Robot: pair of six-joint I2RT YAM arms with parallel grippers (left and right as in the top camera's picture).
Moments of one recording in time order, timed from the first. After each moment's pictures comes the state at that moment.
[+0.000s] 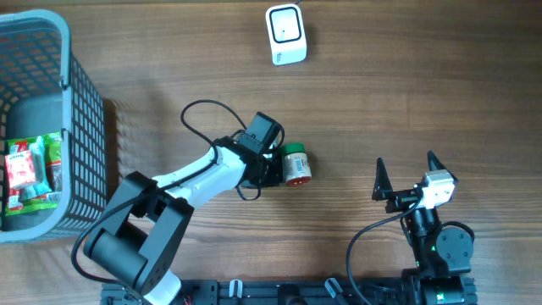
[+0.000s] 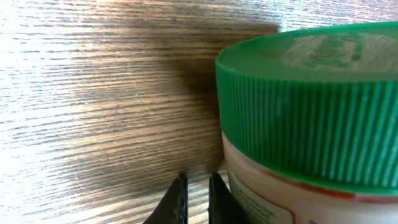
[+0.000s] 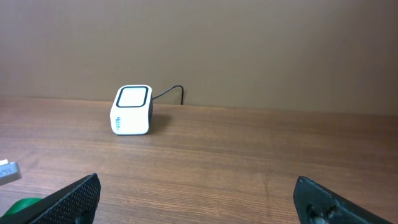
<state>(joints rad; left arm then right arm) -0.60 1.77 0.92 -0.43 0.28 -0.65 0.07 0.01 0.01 0.00 -0.06 0.00</state>
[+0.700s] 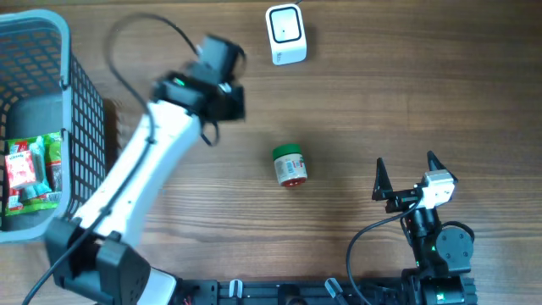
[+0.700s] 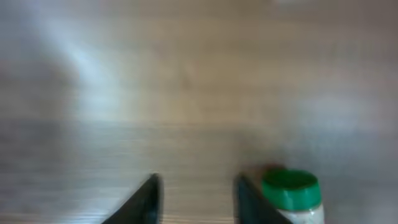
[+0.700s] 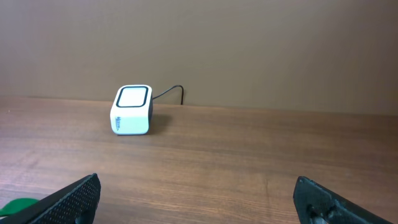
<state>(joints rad) -0.35 1.64 1.54 -1.00 -0.12 -0.38 0.07 0.01 0.01 0.00 -0.06 0.00</state>
